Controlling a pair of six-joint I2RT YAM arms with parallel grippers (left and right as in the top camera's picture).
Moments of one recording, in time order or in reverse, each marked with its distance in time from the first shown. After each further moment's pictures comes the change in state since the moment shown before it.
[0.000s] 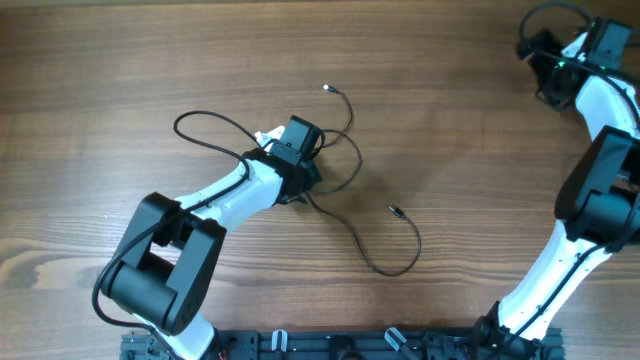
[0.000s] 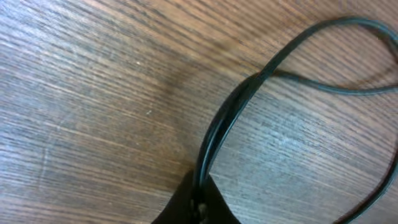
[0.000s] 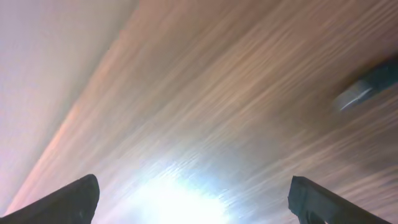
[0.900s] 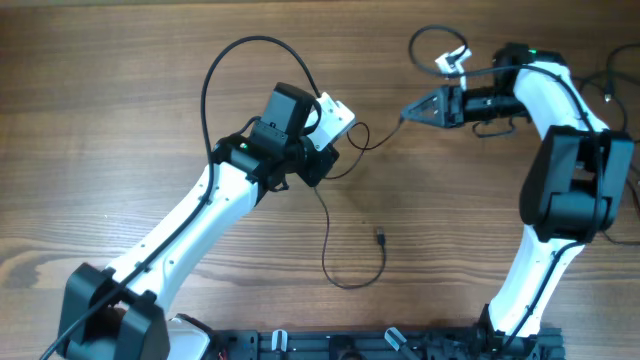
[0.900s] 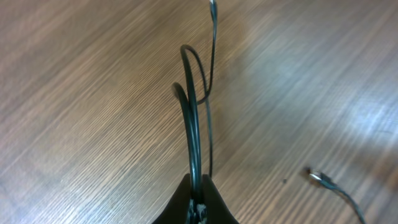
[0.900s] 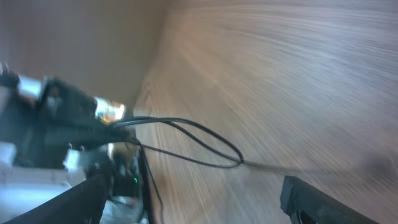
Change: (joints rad) left arm -0.001 -0.277 0.164 -0.134 0.282 1.202; right arm 0.283 -0.021 0.001 -0.897 -0.833 -1.245
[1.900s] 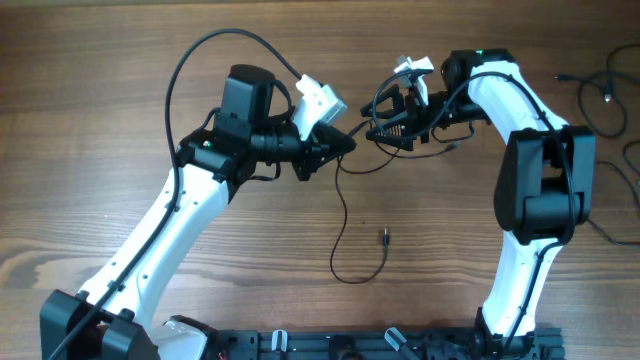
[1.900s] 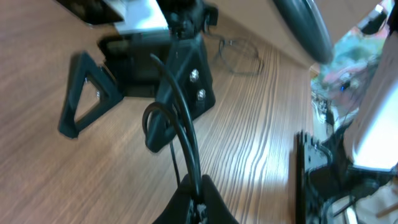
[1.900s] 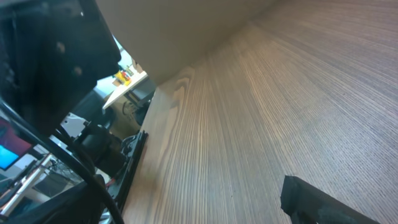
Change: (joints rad) left arm 0.129 -0.069 0.000 0.136 0.619 -0.069; right arm 0.163 0.000 0.000 -0.106 -0.199 -0.541
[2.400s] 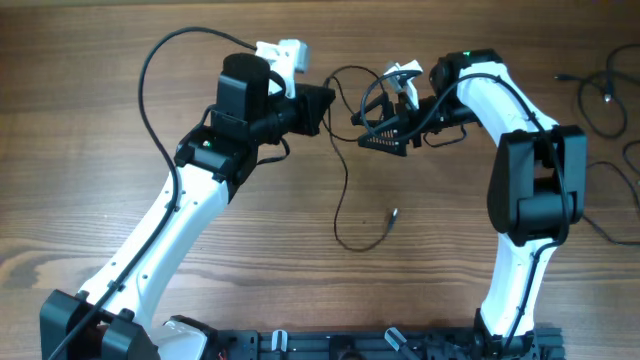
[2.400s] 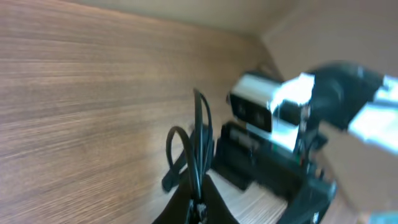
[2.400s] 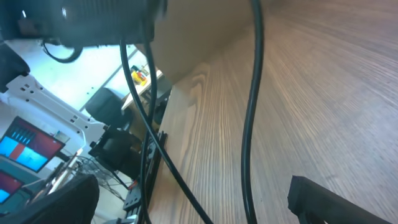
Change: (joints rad) left arm 0.000 0.000 0.000 0.226 -0.441 -0.675; right arm 0.054 0.000 0.000 -0.085 -0.010 0.003
